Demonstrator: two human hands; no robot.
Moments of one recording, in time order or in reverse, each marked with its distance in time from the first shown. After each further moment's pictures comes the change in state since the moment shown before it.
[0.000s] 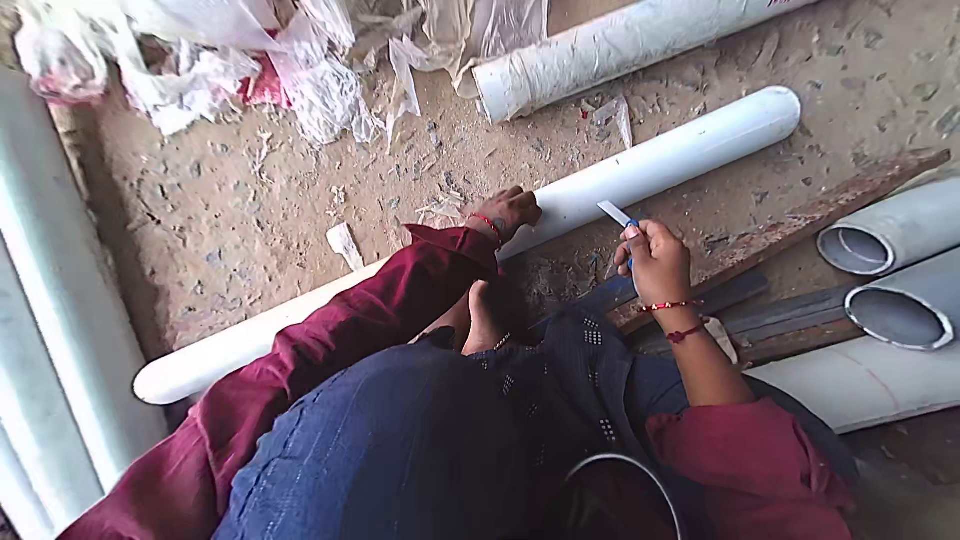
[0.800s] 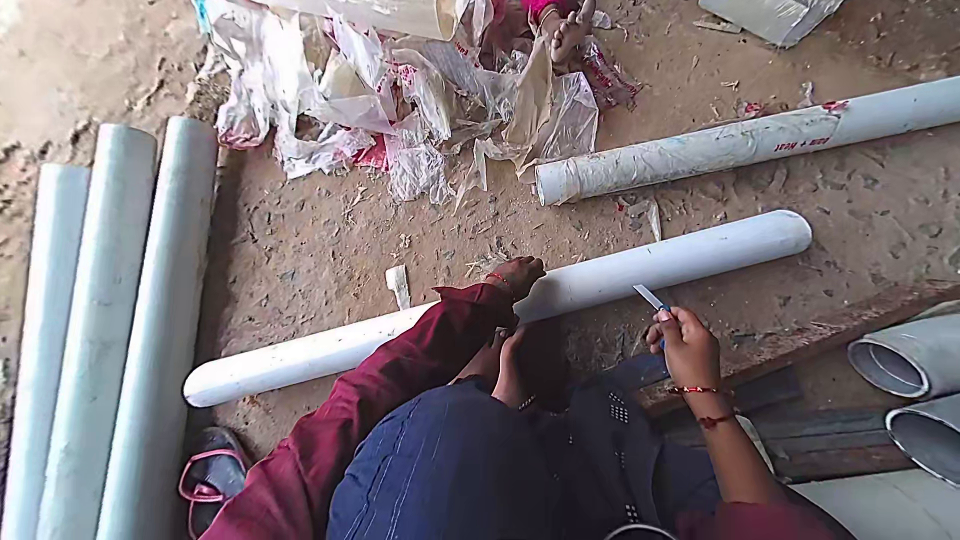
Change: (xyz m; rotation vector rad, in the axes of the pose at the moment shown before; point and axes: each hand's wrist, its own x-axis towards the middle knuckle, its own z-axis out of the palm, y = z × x) left_hand -0.025 -0.006 -0.043 -0.035 -0.237 -0.485; right_hand -0.001 -0.005 0.002 0.009 0.025 -0.031
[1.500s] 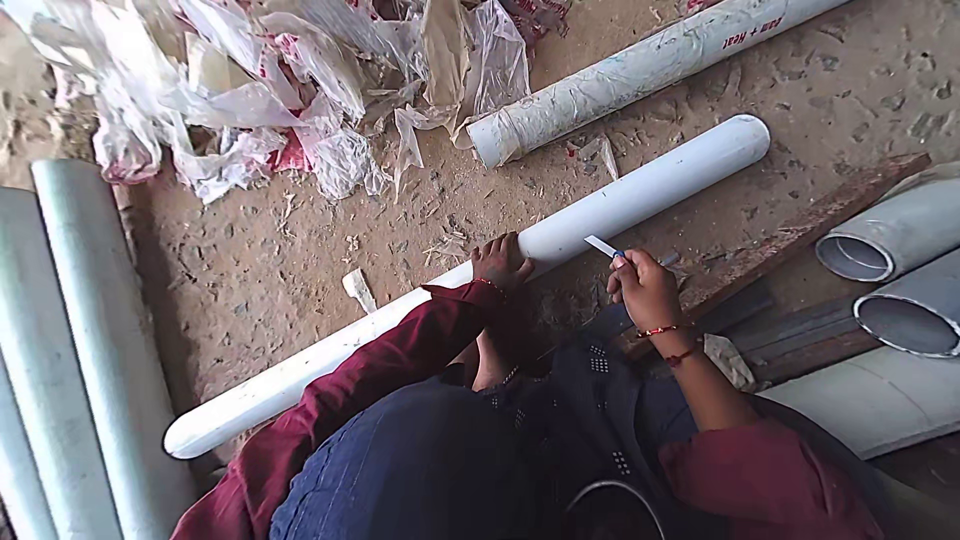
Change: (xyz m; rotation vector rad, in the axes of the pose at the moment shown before) left_hand 0.011 0.039 0.053 -0.096 0.145 -0.247; right_hand 0.005 0.001 -0.001 0.007 -0.061 0.080
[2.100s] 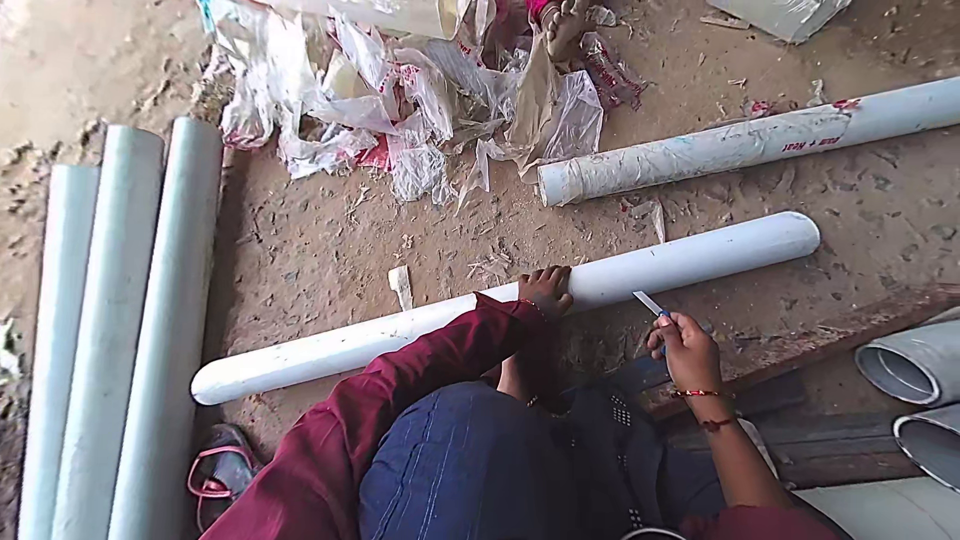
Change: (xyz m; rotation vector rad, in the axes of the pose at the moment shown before) left_hand 0.002 0.008 -0.018 -0.063 -0.141 0.016; right_hand 0.000 0.006 0.002 0.006 0.028 -0.019
